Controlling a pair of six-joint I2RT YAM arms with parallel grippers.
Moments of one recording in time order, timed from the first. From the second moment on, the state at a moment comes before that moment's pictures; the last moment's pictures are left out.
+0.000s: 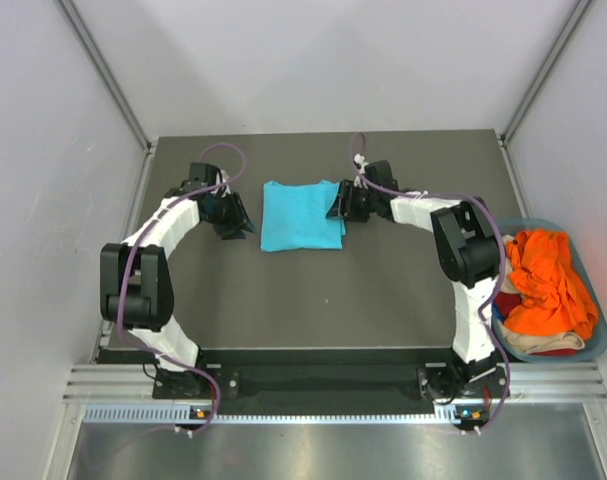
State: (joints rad) left arm -0.09 1.67 1.21 -0.60 0.33 -0.47; right arm 0.39 2.10 1.36 -0.02 -0.41 0.49
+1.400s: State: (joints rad) left arm -0.07 2.01 1.33 -0.35 0.43 -0.50; right arm 0.41 1.96 1.12 0.11 -0.38 0.58
